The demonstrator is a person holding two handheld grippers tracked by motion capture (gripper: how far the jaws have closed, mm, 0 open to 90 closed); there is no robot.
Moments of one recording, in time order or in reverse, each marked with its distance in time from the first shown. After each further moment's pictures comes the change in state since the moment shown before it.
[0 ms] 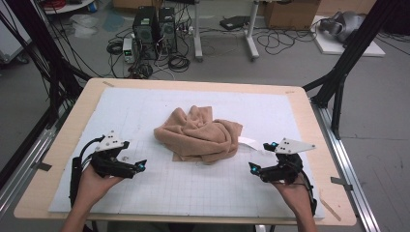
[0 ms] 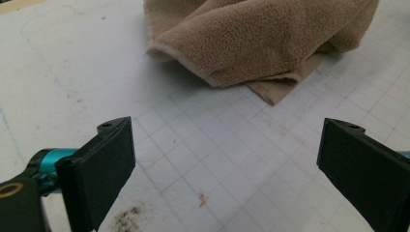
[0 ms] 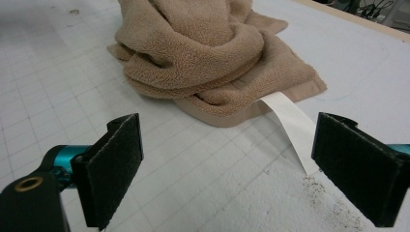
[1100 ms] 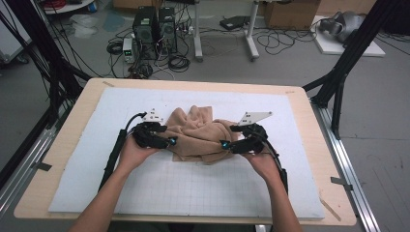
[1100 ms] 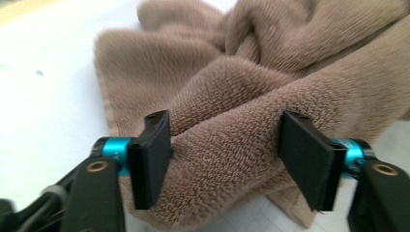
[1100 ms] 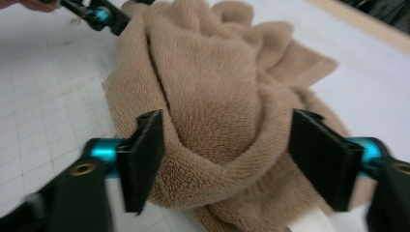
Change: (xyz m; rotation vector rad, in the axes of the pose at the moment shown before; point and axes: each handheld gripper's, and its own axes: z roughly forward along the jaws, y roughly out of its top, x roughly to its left) left arm 0.012 0.058 0.113 0.085 -0.095 0.038; right arm -0.007 0.069 0.095 0.094 0.124 -0.070
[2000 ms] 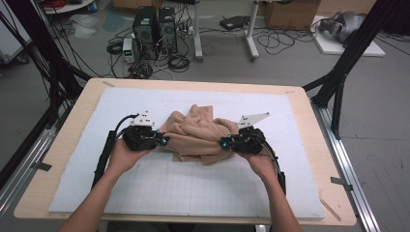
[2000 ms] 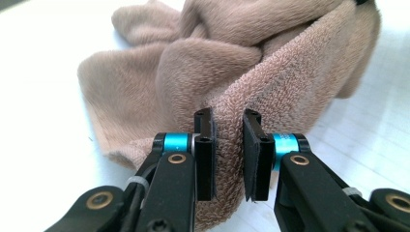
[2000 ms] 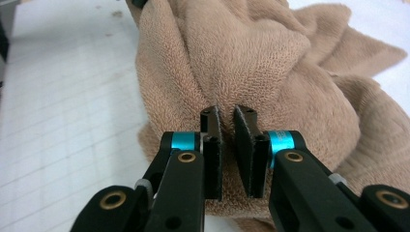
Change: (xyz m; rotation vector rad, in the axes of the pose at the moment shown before) left arm -0.009 -0.002 -0.044 -0.049 -0.074 0.086; right arm 0.005 -0.003 -0.001 0.003 0.153 0.007
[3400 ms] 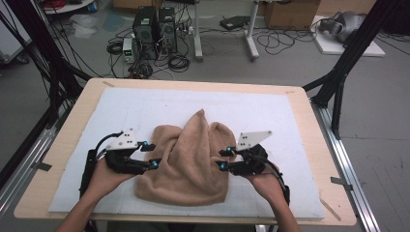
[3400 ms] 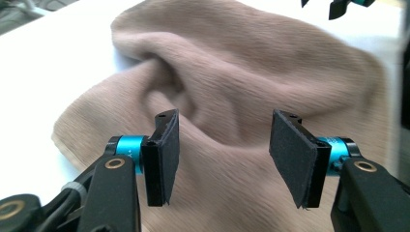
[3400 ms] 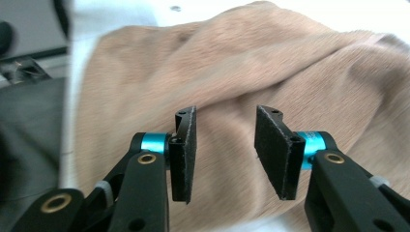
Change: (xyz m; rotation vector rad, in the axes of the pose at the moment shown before) left arm -0.035 -0.023 -0.036 -0.075 -0.033 0.062; right arm 0.053 -0.004 -0.014 0.010 0.003 -0.143
